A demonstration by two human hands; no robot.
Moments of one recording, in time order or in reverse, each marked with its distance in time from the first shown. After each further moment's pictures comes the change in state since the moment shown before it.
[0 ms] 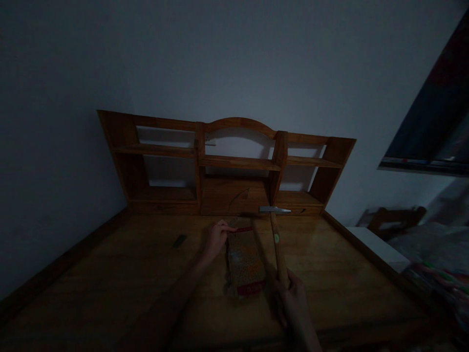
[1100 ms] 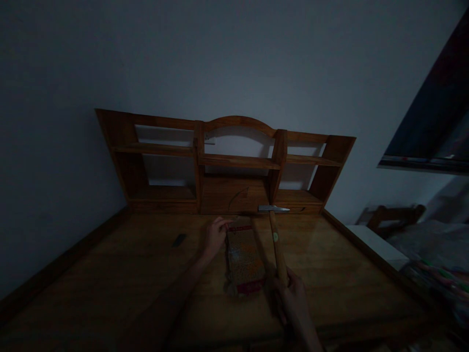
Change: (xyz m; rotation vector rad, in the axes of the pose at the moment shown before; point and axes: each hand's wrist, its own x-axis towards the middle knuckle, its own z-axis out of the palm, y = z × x) left_hand 0.001 0.004 -0.002 0.045 0.127 0.019; right_hand -0.002 -0.002 0.001 0.019 -0.041 0.044
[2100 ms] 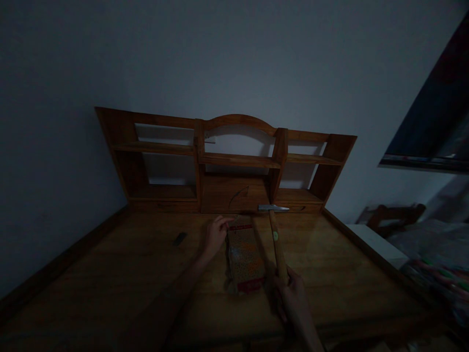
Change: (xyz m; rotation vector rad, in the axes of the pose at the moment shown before) left_hand 0.000 -0.007 0.003 -0.011 -0.008 0.010; right_hand 0.002 -0.003 -0.003 -0.051 0.000 -0.071
